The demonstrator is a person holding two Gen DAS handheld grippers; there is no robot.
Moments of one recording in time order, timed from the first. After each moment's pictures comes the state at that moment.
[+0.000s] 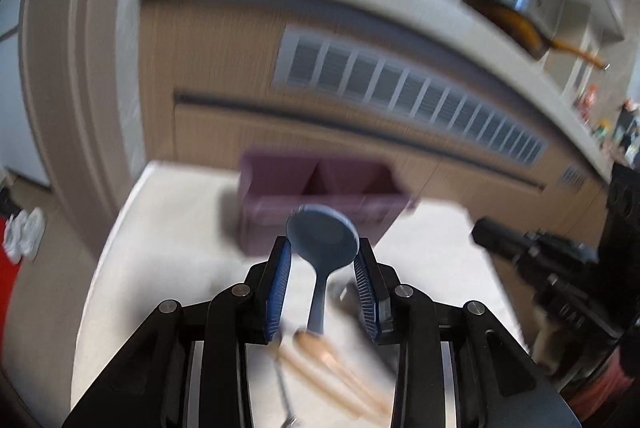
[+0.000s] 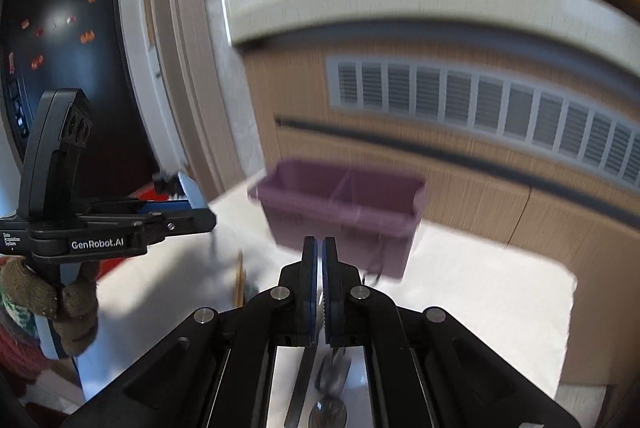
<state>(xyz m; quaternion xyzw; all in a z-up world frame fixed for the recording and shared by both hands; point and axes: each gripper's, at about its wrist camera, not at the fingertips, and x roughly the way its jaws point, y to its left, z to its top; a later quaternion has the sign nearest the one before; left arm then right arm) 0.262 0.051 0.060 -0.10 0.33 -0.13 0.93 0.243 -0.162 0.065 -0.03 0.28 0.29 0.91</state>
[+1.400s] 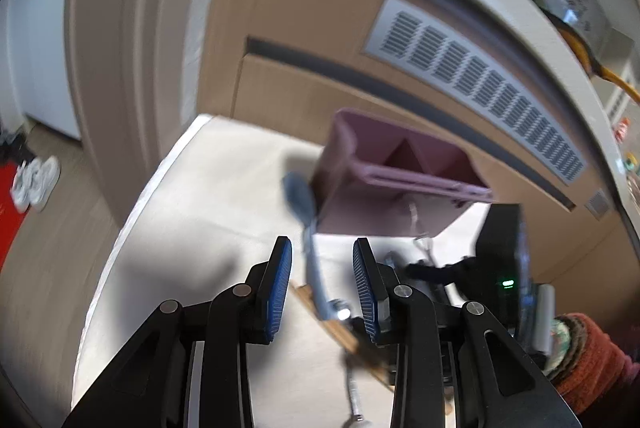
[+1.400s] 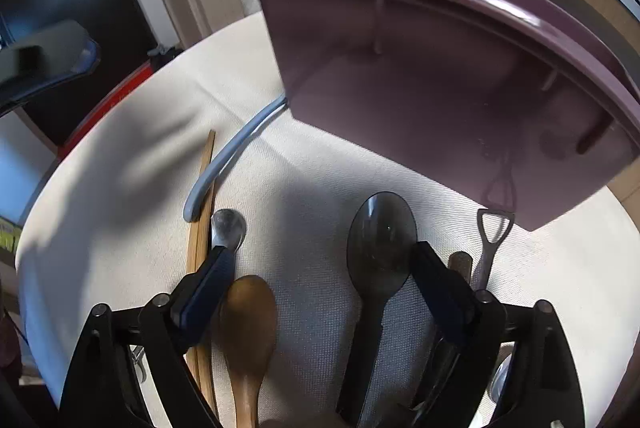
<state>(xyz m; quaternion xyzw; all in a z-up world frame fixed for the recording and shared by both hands) 0.270 0.117 -0.007 -0.16 0.38 -0.07 0.91 0.336 -0.048 -0.078 -0.15 0.50 0.30 0.80</state>
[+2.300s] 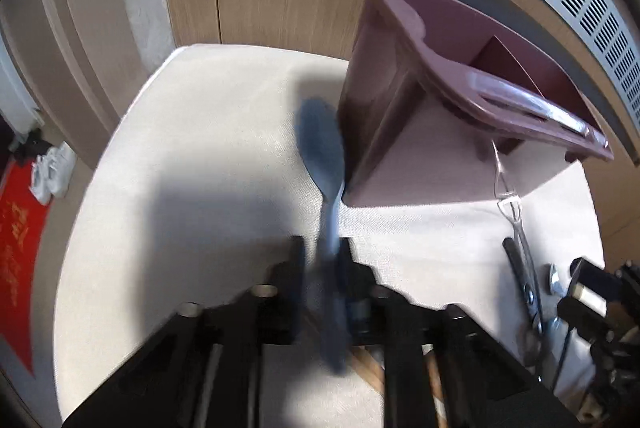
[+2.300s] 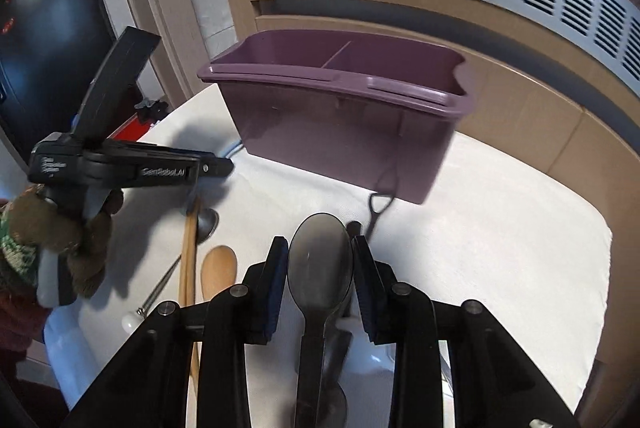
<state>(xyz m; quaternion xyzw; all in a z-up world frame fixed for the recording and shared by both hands) 0.348 0.077 -0.076 -0.08 0.51 -0.03 0.86 0.296 -0.141 -0.023 -0.08 0.43 0.27 0.86</state>
